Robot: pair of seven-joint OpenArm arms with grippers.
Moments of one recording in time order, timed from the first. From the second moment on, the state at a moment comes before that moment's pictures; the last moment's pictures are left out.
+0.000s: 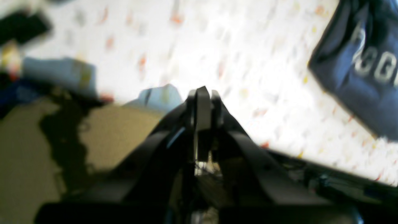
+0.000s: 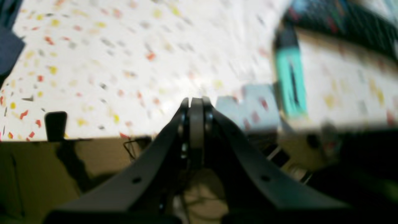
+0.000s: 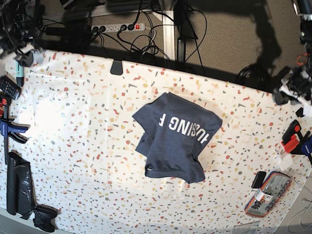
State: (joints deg) left arm 10.6 -23.7 -22.2 82.3 -45.0 -23.6 44.8; right arm -23.6 7.5 58.6 113.3 38.8 33.9 -65.5
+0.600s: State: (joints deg) left arm 33.2 -12.0 -25.2 75.5 -28.0 -35.1 29.6; right arm -30.5 -9.5 64.1 99.8 33.2 34.0 -64.4
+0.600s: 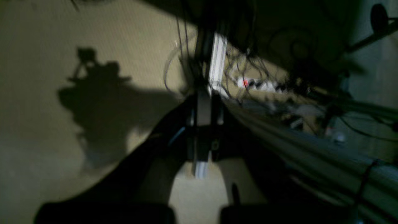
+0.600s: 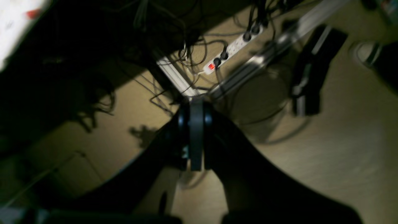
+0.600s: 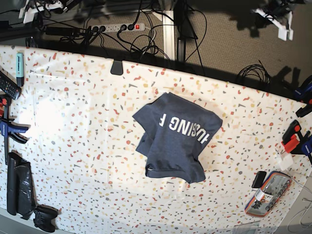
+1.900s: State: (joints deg) left arm 17.0 -1.0 -25.5 29.3 0.6 -30.9 15.8; right arm -17.9 16.5 13.1 33.5 16.5 33.9 -30.3
